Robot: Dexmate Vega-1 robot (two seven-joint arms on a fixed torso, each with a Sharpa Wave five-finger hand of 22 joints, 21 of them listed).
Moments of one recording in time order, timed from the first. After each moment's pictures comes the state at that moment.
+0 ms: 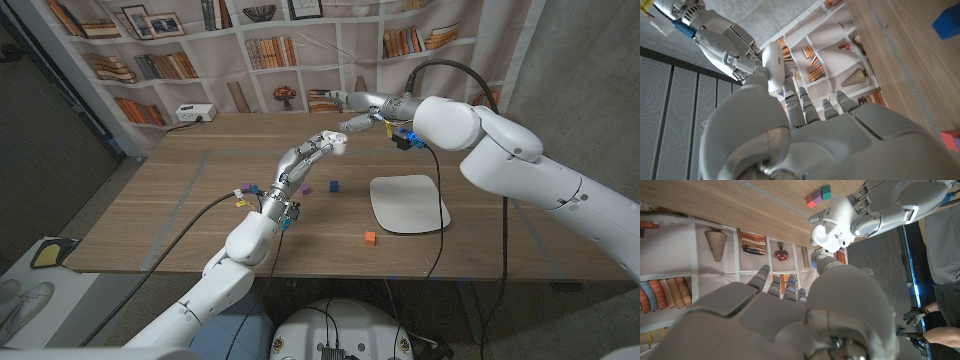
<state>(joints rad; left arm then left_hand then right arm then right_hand) 1.12 0.51 0.47 -1.74 -0.37 -0.48 0.10 0.96 0.15 0.32 -0.10 0.23 0.89 -0.07 0.23 0.30 0.32 -0.15 0.23 0.22 -0.03 -0.03 0.19 0.17 0.04 0.08 0.19 0.17 -0.54 -0.89 -0.69 -2.39 -0.28 -0.62 0.42 1.07 0.20 0.44 -0.01 0.36 -0.17 -0.04 0.21 0.20 -0.03 0.02 0.23 0.24 -0.17 0.06 0.25 0.25 -0.02 0.10 0.19 0.17</state>
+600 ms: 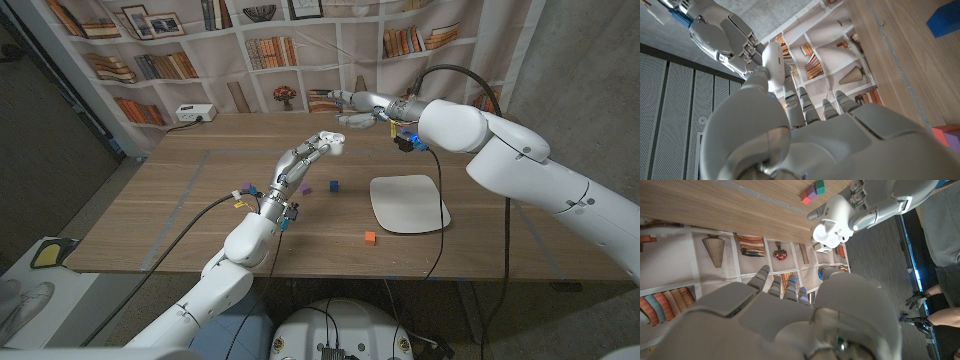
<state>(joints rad) 1.13 0.51 0.46 -1.74 -0.39 -0.48 0.10 0.96 0.15 0.32 -0.10 0.24 0.89 -0.07 0.23 0.30 0.32 -0.15 0.23 0.22 -0.03 -0.03 0.19 0.17 0.04 0.08 0.19 0.17 -0.59 -0.89 -0.63 -2.39 -0.17 -0.61 0.34 0.85 0.21 0.43 0.18 0.31 -0.14 -0.05 0.21 0.20 -0.01 0.02 0.23 0.24 -0.17 0.05 0.27 0.28 -0.03 0.11 0.19 0.17</state>
